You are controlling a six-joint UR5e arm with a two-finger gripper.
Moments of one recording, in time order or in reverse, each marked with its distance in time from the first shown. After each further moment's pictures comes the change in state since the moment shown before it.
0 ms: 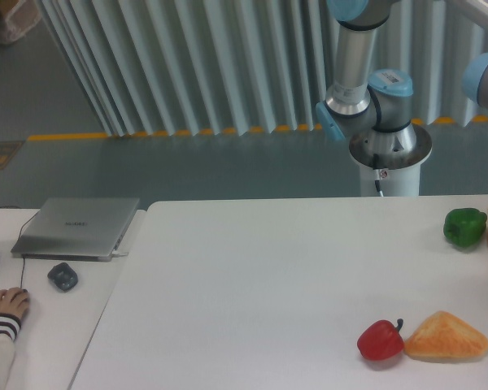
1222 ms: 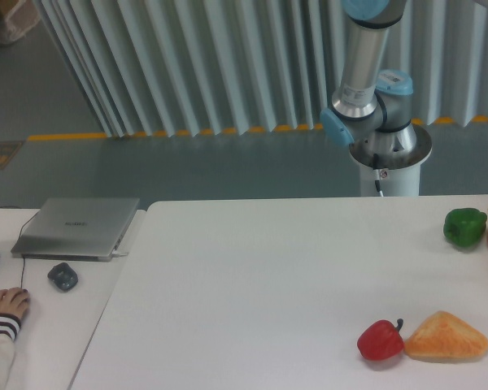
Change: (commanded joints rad) arm 0.219 -0.038 -0.041 0.097 0.064 0.102
